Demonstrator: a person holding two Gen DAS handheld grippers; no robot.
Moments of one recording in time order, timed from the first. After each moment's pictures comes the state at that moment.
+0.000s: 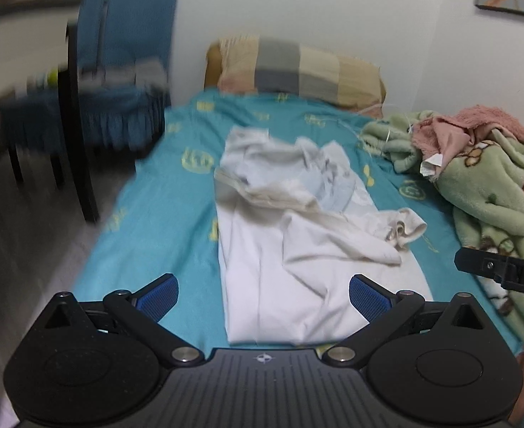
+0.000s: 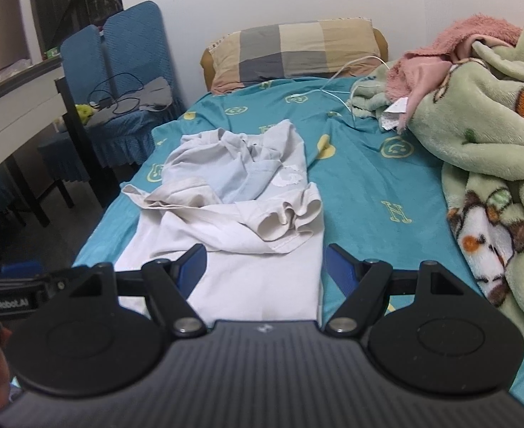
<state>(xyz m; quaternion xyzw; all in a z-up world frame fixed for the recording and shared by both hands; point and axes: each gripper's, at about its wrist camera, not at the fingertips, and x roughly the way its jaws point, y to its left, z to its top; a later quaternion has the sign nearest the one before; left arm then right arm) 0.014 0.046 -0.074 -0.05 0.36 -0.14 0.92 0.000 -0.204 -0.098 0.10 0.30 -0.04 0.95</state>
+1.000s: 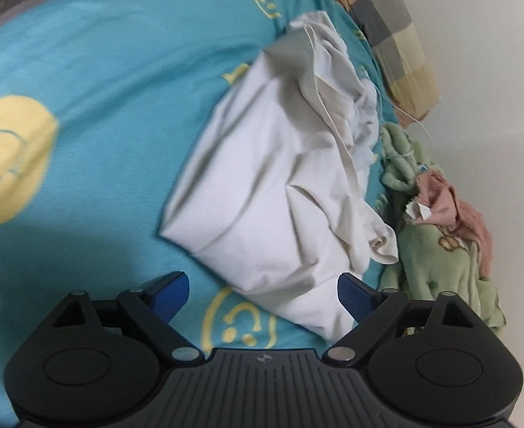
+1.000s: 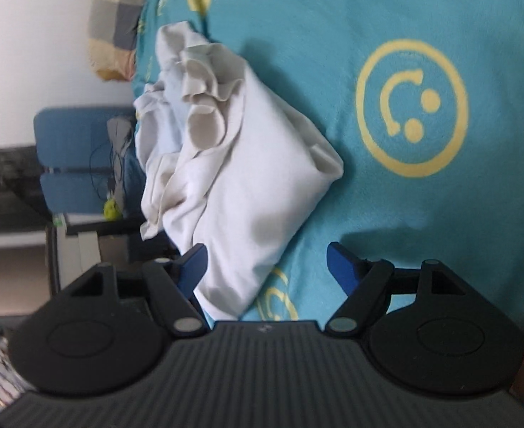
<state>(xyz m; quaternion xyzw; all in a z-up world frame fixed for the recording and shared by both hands) 0.075 0.060 -0.185 -0.42 0.52 -0.15 0.73 0.019 -0.270 -0.226 0.61 0.40 -0.03 0.68</state>
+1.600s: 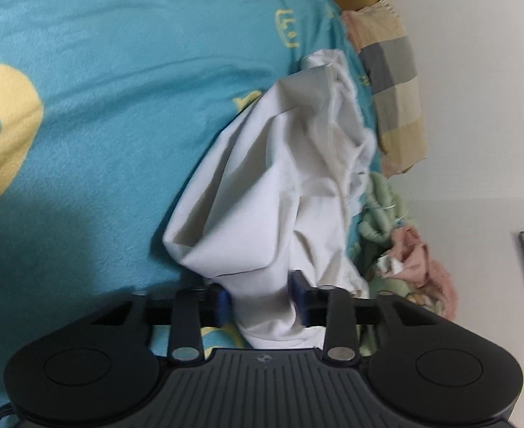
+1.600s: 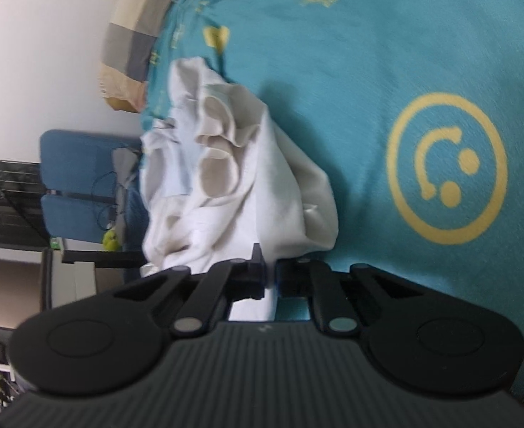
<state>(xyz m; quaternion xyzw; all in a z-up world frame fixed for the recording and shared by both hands) 0.089 0.068 -0.201 -0.51 0.46 -0.13 0.72 0.035 -0.273 -0.217 0.59 0.34 -0.05 0.73</state>
